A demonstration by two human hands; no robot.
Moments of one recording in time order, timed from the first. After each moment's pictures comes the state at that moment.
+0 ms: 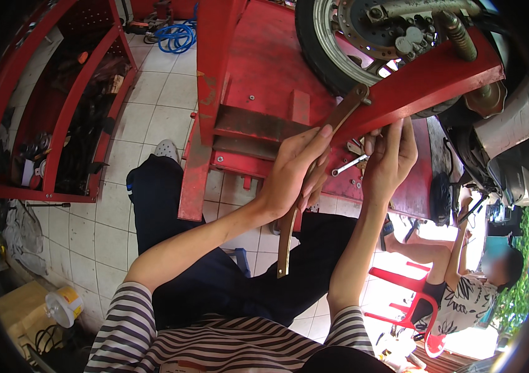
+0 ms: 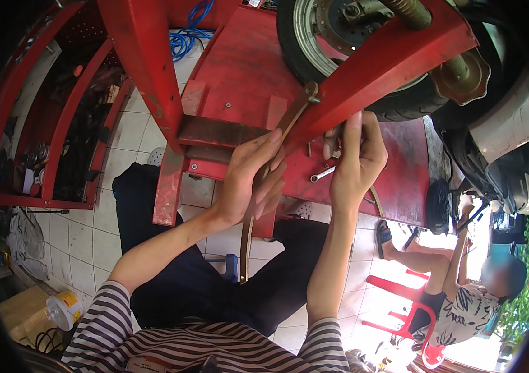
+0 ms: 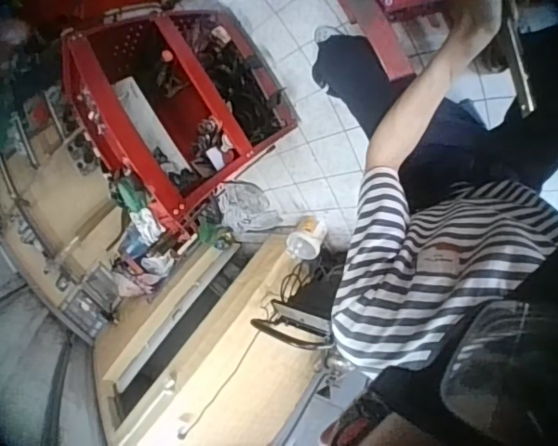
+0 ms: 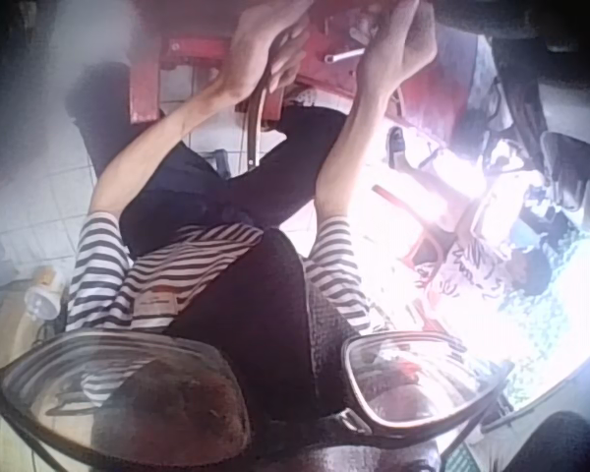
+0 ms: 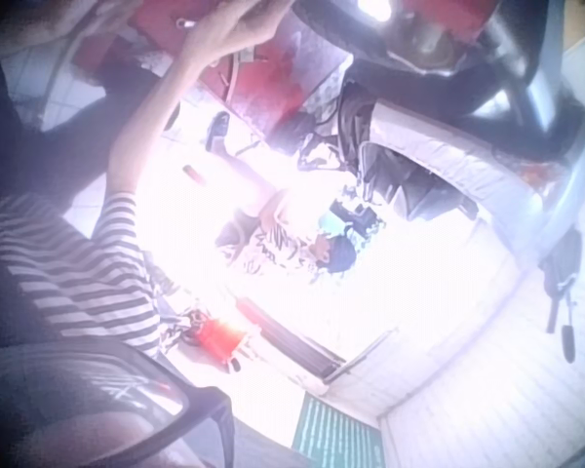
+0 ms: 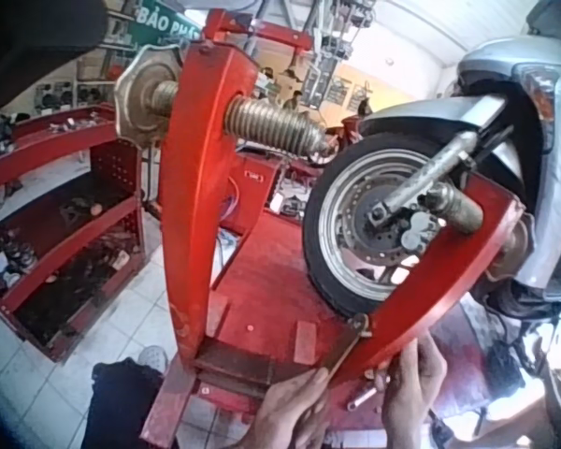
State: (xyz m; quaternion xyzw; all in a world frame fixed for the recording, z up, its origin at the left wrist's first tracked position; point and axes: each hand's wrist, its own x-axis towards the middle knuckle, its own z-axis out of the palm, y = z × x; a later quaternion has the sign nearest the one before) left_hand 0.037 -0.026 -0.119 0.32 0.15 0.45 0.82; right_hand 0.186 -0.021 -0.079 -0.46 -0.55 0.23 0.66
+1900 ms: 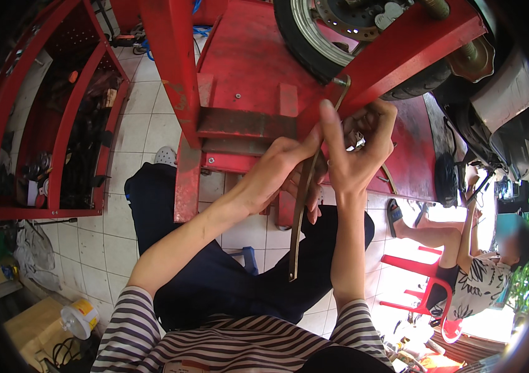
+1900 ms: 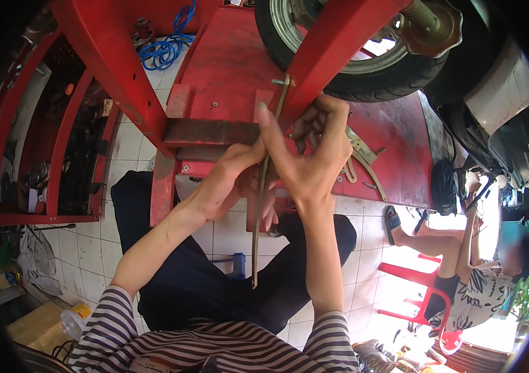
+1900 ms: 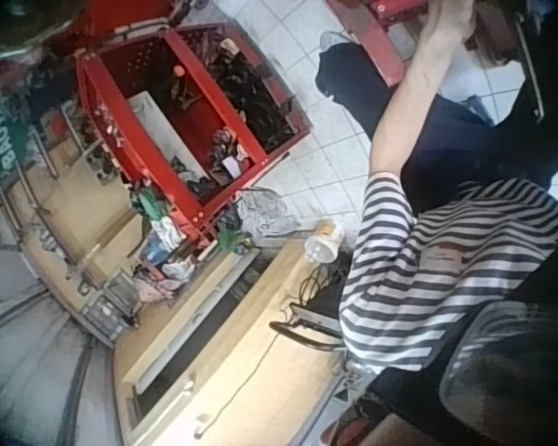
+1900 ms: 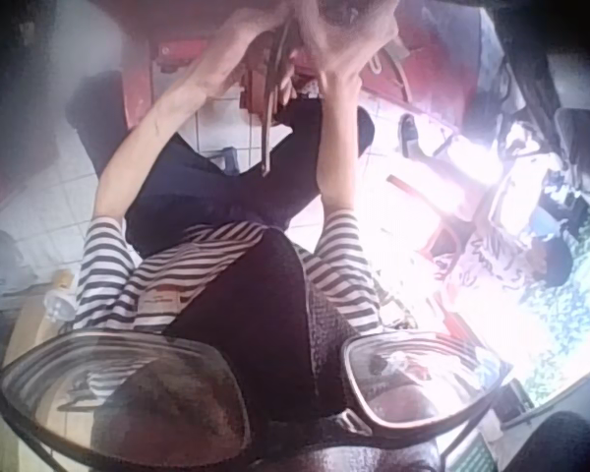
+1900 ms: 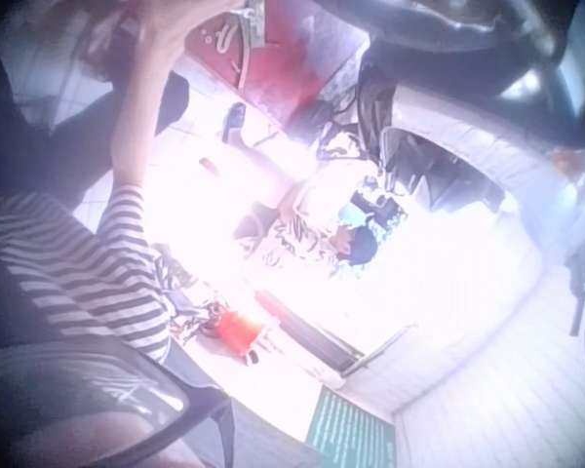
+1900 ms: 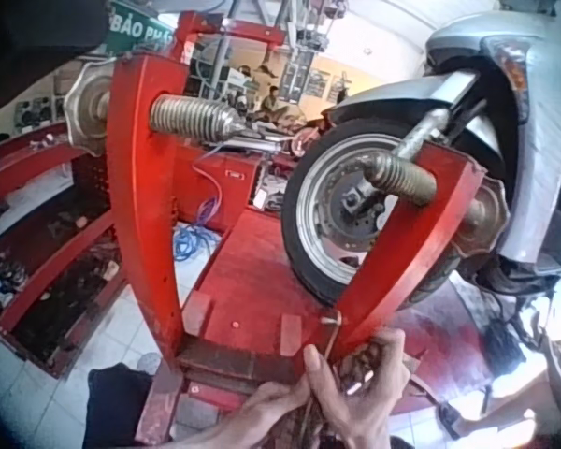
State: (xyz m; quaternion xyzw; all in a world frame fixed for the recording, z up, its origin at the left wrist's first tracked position) left_hand 0.026 -0.021 -0.121 0.36 0.14 0.27 0.88; right_hand 0.158 -0.027 -0.084 -0.51 -0.63 -0.03 0.58
